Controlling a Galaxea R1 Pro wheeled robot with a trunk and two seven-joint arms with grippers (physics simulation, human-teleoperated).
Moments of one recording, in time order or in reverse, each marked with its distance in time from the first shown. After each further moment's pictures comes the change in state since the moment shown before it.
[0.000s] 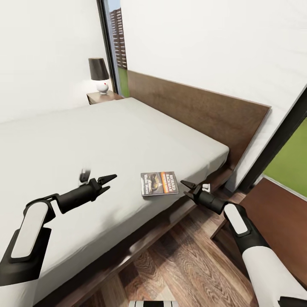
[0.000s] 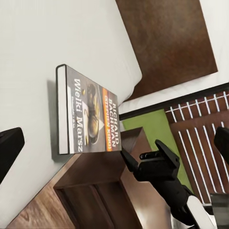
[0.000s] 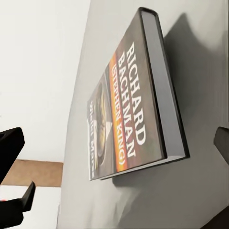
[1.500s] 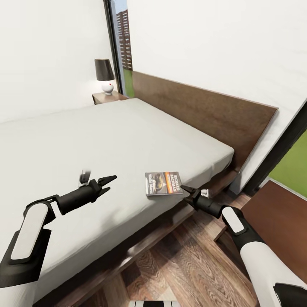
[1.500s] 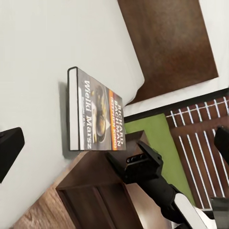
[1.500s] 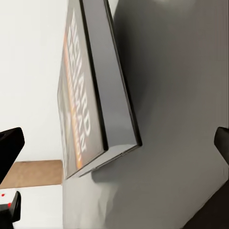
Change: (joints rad) left arm 0.010 -0.001 0.002 -0.002 0.004 0.001 -0.001; right arm -0.052 -0.004 -0.001 0.194 -0.002 -0.012 0.008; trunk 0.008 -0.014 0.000
